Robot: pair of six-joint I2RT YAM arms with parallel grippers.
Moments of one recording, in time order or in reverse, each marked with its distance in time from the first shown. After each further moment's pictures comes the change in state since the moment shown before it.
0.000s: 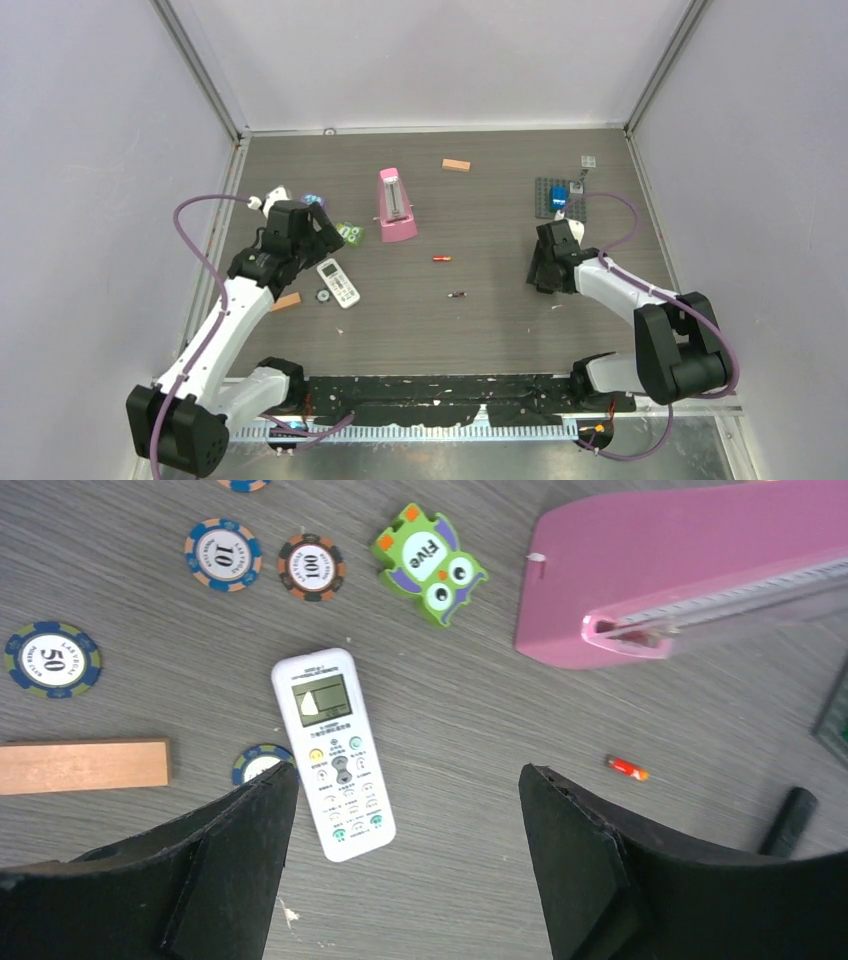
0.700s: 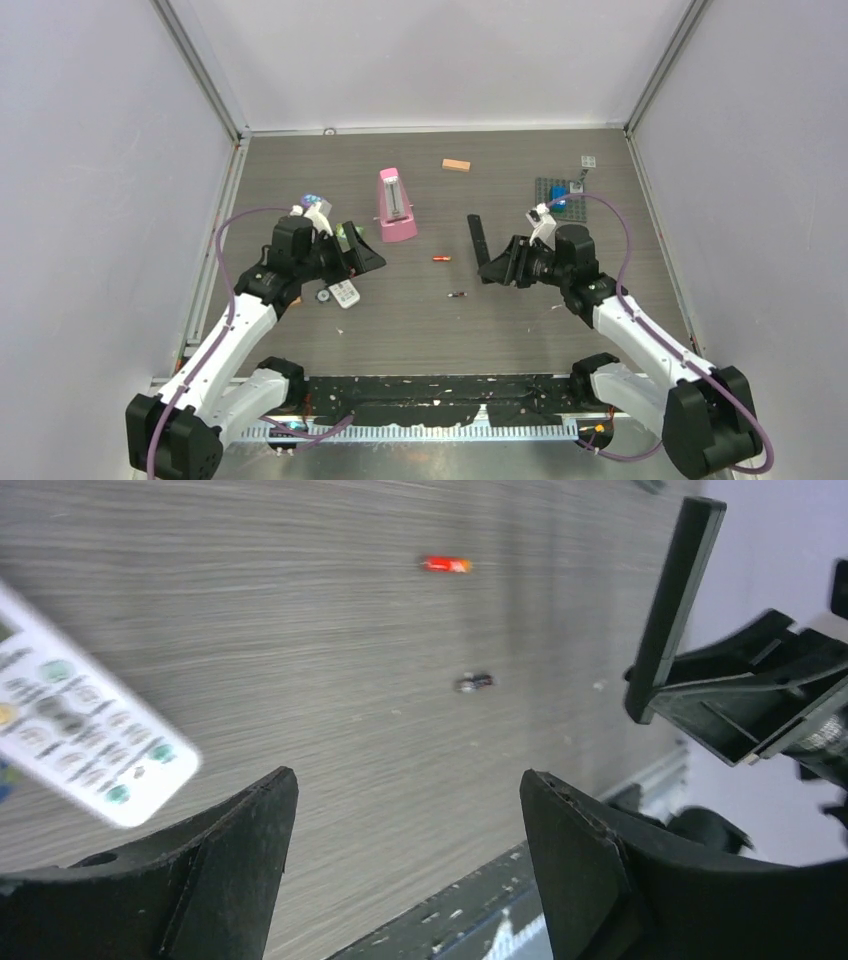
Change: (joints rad) left arm -0.037 -0.098 -0.159 0.157 0.523 0.048; right arm 0.040 -0.306 -0.108 0.295 -0.751 0.002
